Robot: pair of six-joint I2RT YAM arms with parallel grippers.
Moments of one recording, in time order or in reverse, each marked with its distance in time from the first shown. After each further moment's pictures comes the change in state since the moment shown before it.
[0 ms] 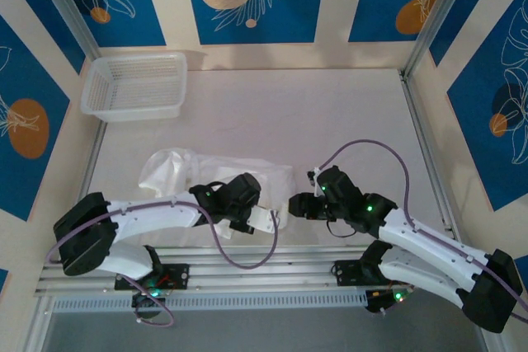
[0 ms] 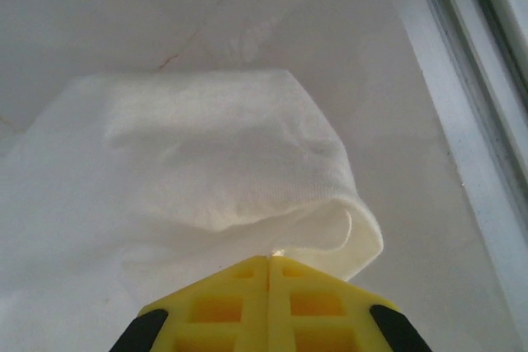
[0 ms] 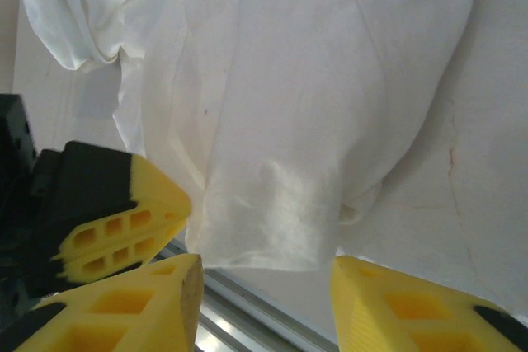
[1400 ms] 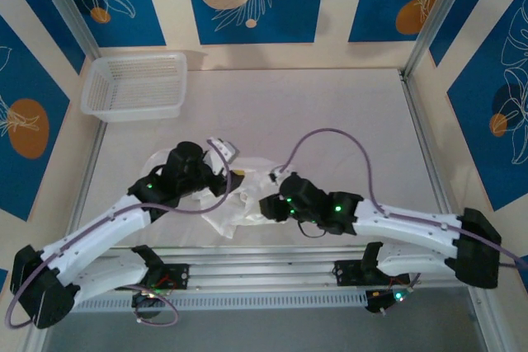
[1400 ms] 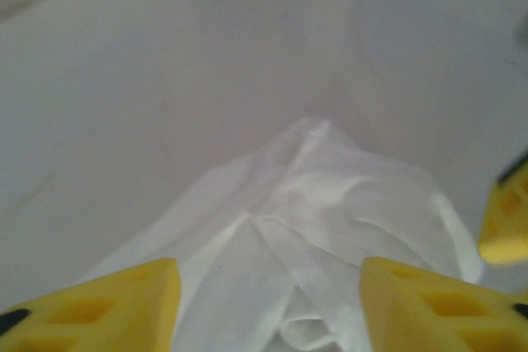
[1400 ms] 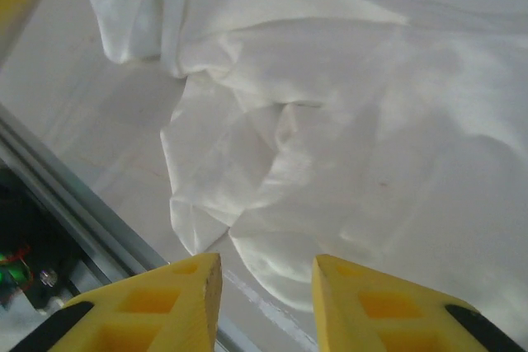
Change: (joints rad) left arm 0.353 -0.410 -0.024 0.063 -0.034 -0.785; right arm 0.350 0.306 0.194 0.163 0.322 -0.191
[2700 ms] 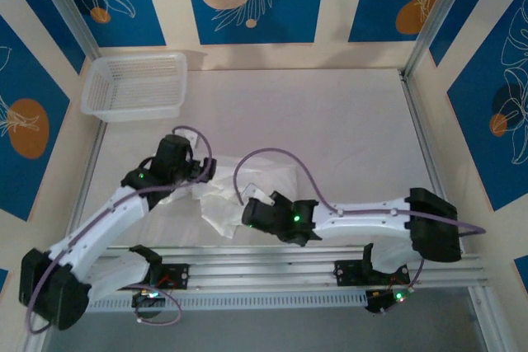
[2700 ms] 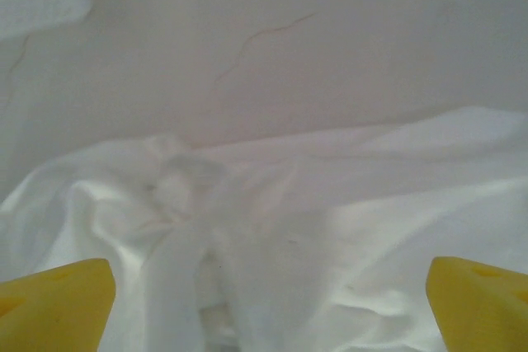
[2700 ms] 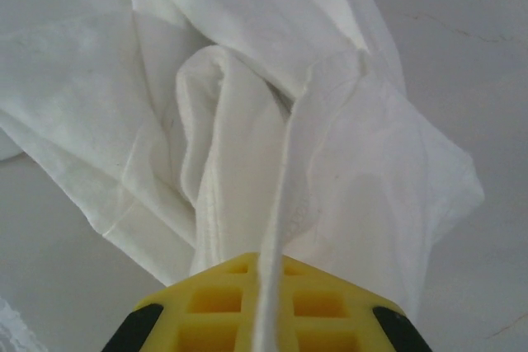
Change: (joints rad) left arm 0.253 0.119 0.047 -0.236 -0.288 -0.290; right arm 0.171 0.232 0.159 -0.226 0.465 -0.437
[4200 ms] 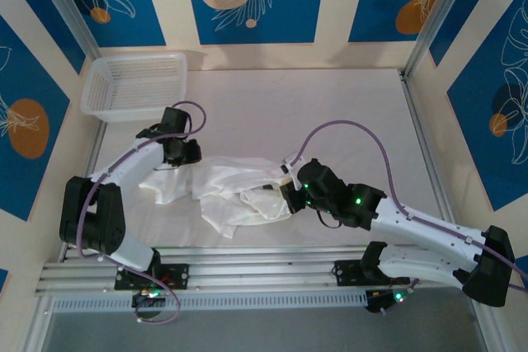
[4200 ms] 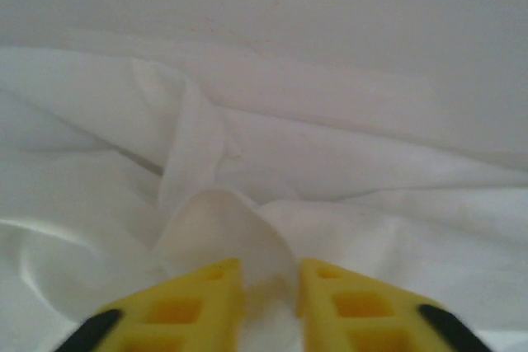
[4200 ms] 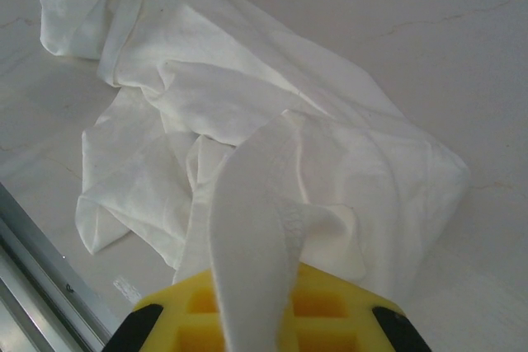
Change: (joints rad) left arm 0.187 0.444 0.234 -0.098 0.234 -0.164; right arm -0.323 -0.407 -0.120 0.051 -0.431 0.126
